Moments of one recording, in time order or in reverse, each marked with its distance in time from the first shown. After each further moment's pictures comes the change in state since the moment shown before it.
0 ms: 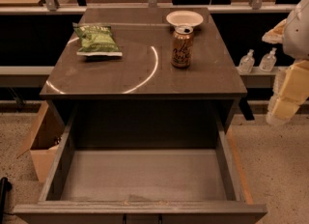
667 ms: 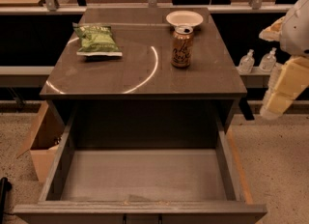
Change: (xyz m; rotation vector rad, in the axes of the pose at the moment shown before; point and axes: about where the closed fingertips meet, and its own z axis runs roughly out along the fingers) arm -0.004 -0.013 0.006 0.009 -0.058 0.013
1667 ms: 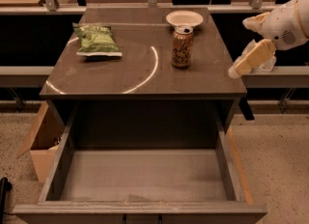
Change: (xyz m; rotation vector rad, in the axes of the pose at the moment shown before) arm -0.021 -0.130 0.073 0.046 -0.495 0.152
